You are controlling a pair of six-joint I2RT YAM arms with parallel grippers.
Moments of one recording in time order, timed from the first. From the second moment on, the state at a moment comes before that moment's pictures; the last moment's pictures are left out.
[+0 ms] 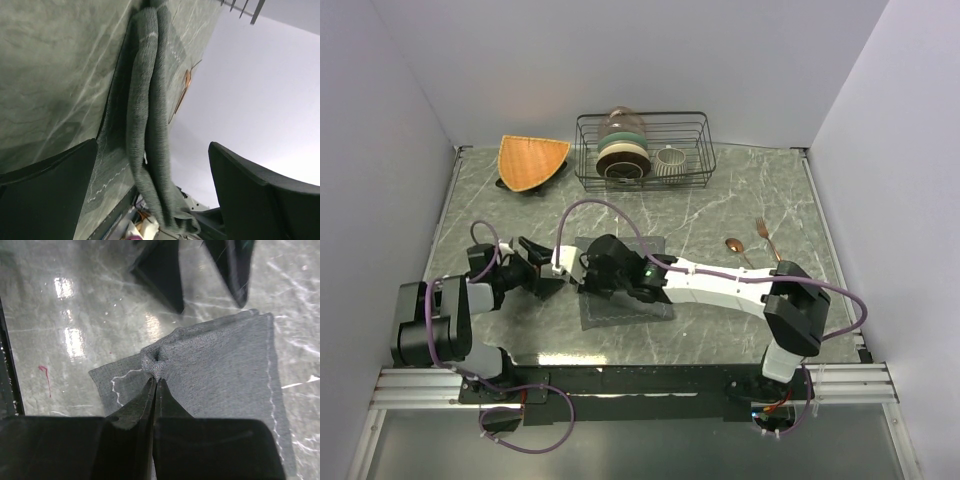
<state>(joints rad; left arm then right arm) 0.18 1.46 0.33 0.46 0.90 -1.13 1.12 1.70 1.22 -0.17 -0.08 -0.31</state>
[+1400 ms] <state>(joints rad) 0.02 1.66 0.51 0.46 0.79 -1.12 1.14 1.75 1.17 -0.19 -0.20 -0.26</state>
